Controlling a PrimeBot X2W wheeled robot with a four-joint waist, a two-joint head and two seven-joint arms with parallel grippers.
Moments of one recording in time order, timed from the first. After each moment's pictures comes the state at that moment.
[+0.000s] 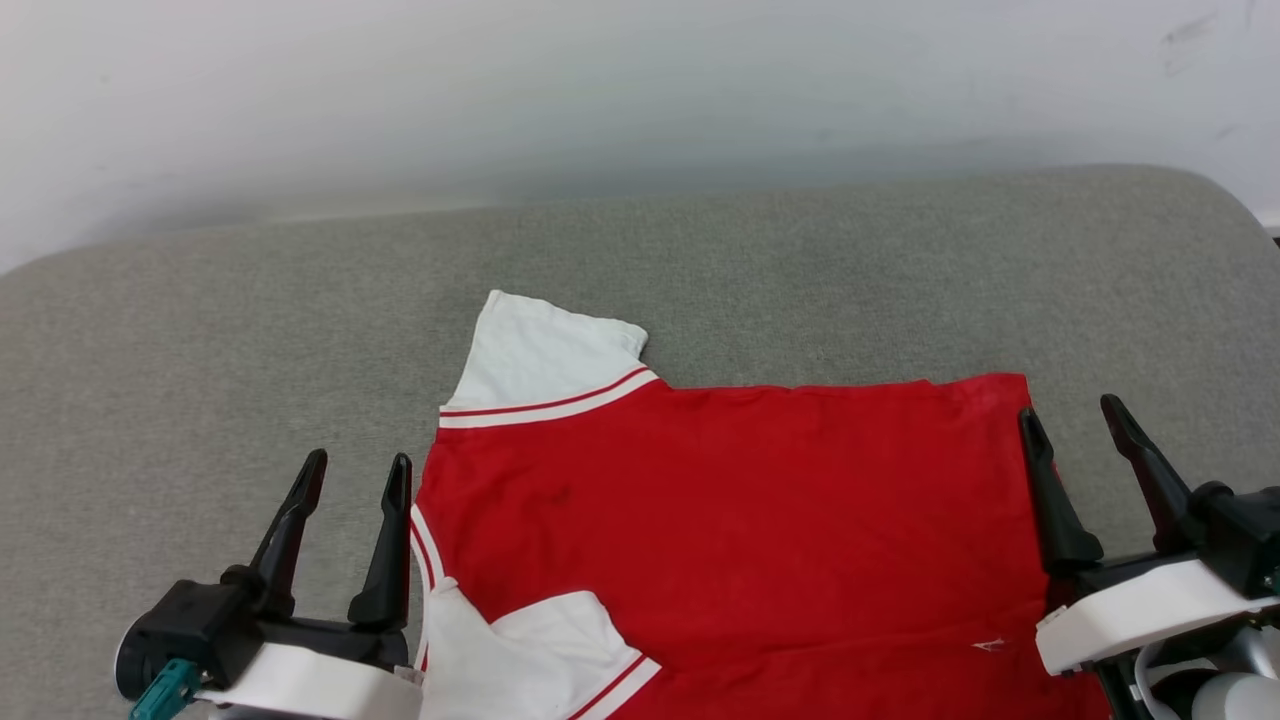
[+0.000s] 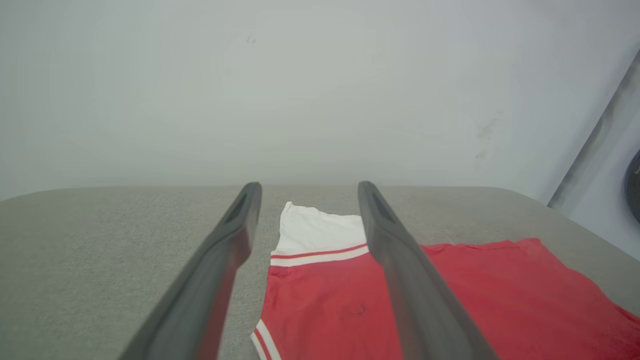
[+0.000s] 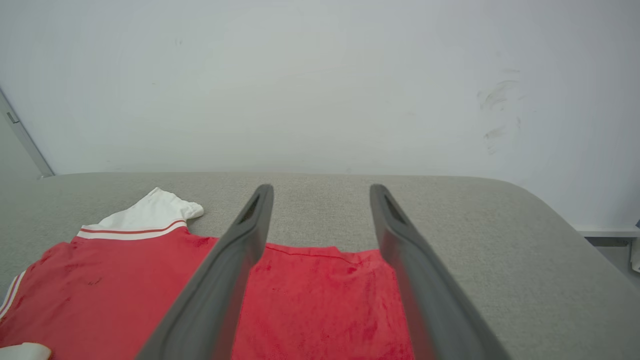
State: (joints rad) left arm 0.05 0.31 -0.20 -0.13 -0.45 0.04 -0.26; right arm -0.02 -0.15 -0.01 -0.10 0.21 0.13 -0.03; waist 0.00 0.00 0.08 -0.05
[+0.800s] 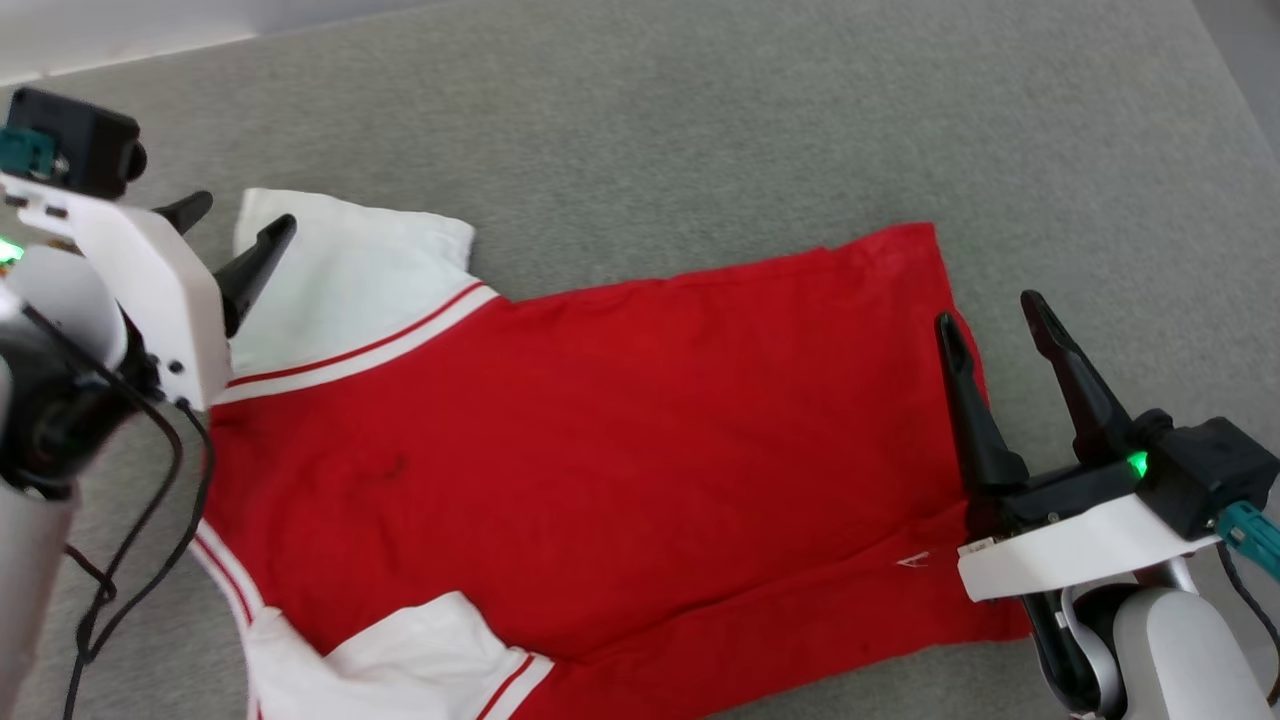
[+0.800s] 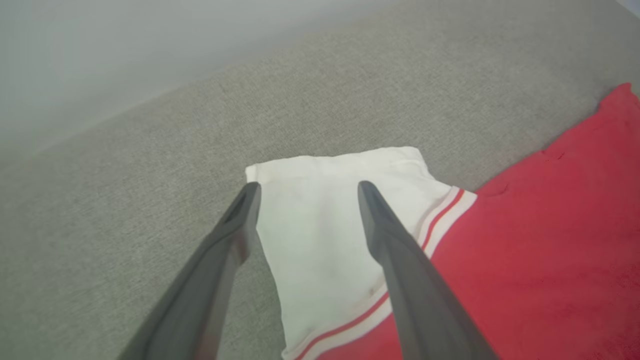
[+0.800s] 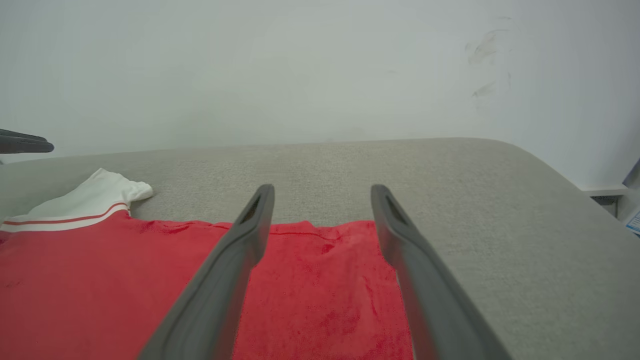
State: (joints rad) left arm -0.62 0.65 -0.25 0.08 -0.65 -0.12 0.57; right arm -0.17 -0.10 0.11 -0.08 0.21 0.13 -0.14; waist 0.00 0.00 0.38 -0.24
